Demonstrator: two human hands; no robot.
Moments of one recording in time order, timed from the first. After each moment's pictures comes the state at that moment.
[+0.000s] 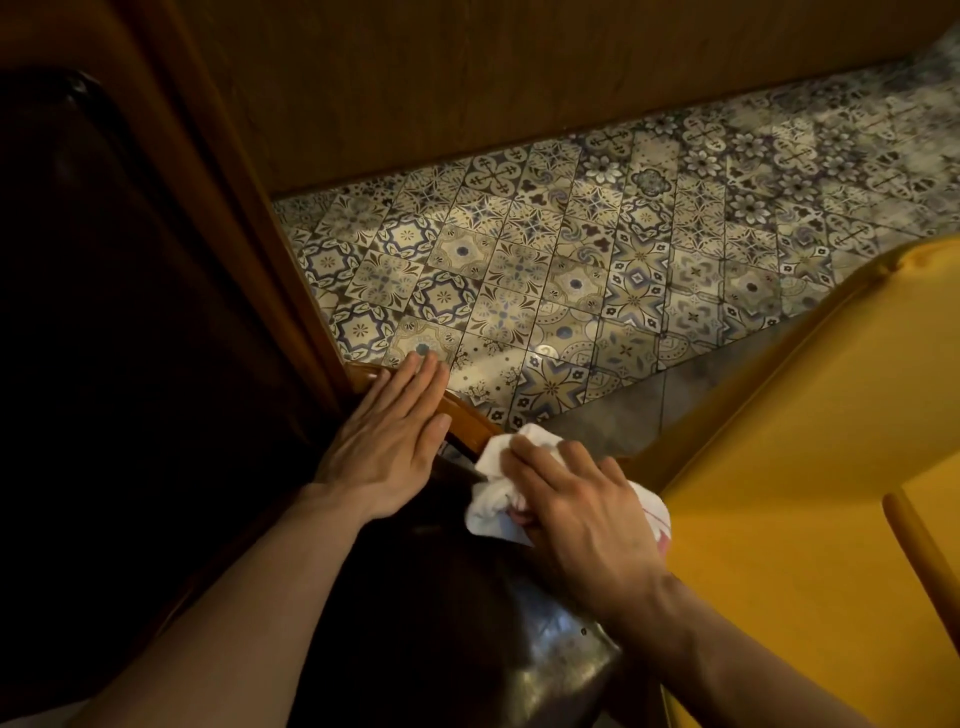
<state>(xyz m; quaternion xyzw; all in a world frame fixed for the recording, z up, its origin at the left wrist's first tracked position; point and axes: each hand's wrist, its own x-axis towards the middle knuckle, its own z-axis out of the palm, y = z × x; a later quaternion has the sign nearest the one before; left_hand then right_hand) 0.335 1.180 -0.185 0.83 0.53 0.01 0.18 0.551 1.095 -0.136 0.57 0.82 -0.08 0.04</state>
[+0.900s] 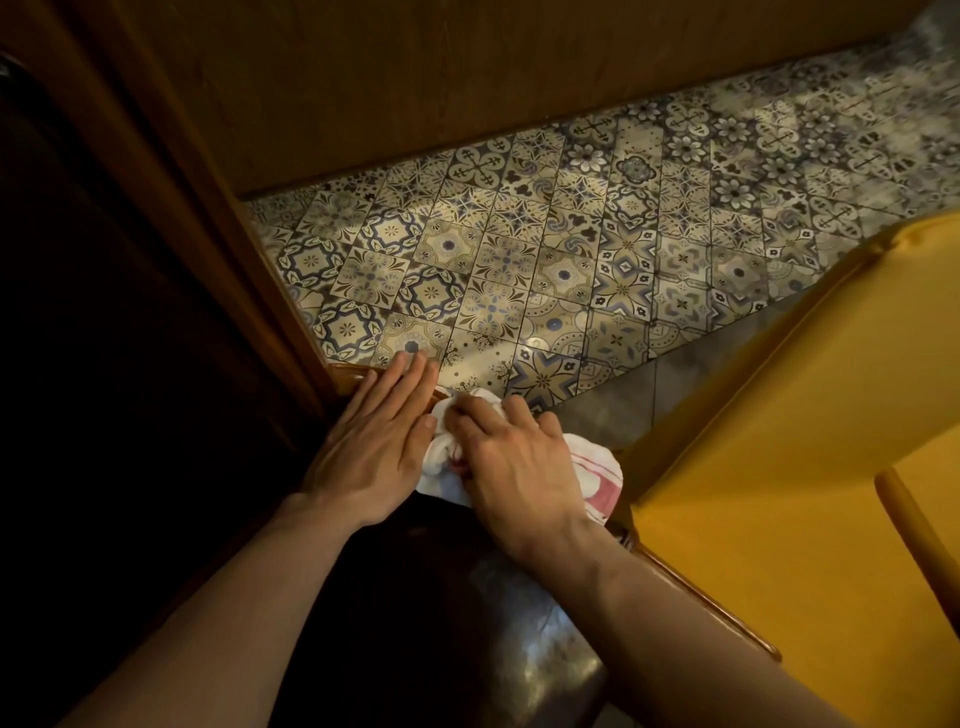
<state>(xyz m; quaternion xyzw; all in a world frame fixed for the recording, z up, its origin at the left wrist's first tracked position) 0.332 1.182 -0.194 0.83 0.53 0.05 0.20 0.502 1.138 -0.146 0.60 0.79 -0.09 0.00</state>
